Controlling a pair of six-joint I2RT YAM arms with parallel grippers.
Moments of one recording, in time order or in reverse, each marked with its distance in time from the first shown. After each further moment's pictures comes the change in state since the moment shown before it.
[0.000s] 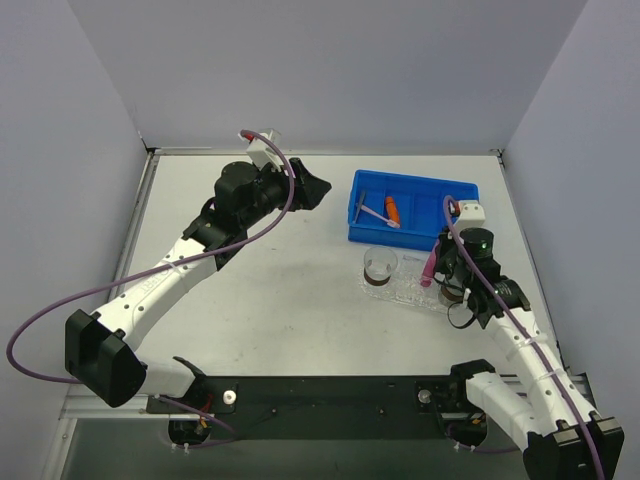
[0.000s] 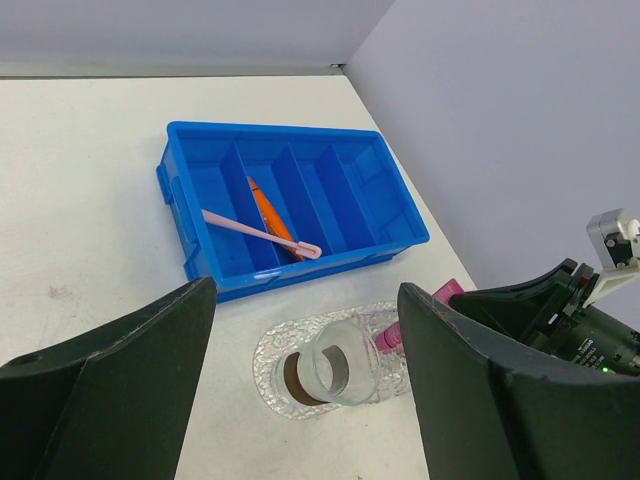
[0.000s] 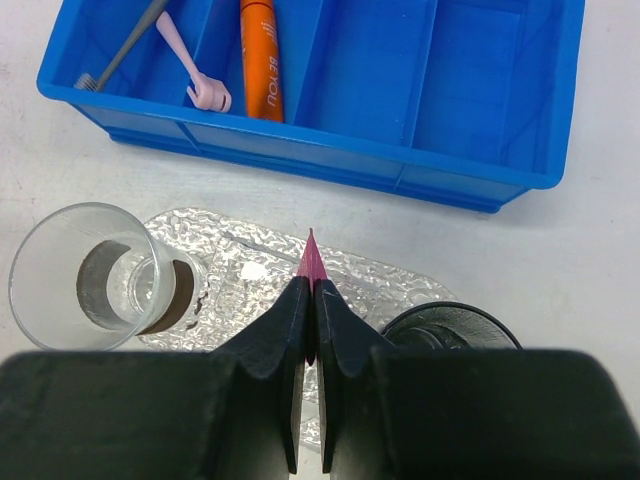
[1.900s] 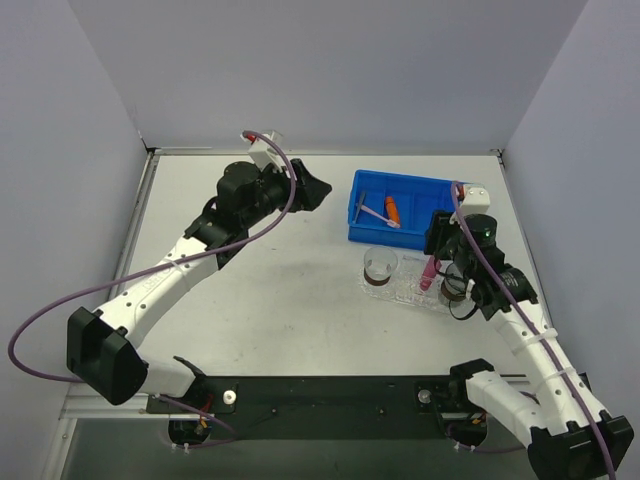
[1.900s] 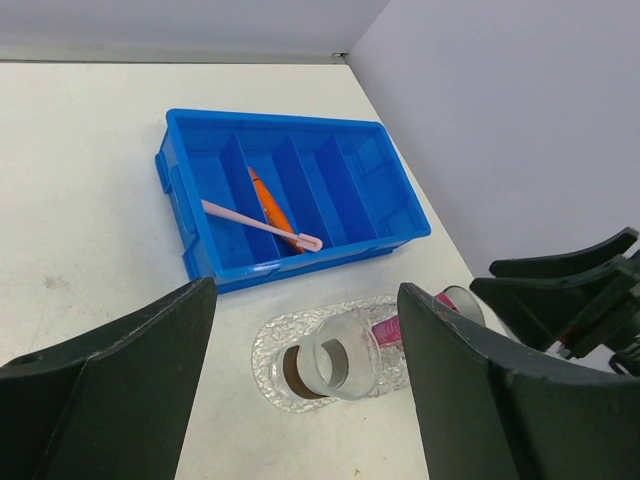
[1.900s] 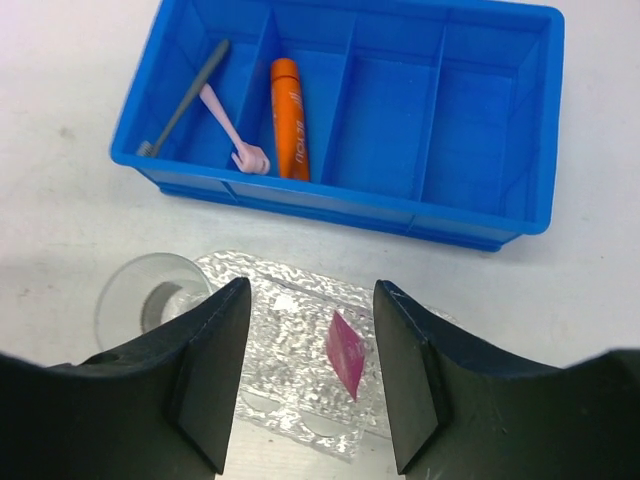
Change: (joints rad) left arm 0.002 0.006 0.000 -0.009 0.009 -0.011; right arm 0.059 0.023 0.104 -0.022 0.064 0.029
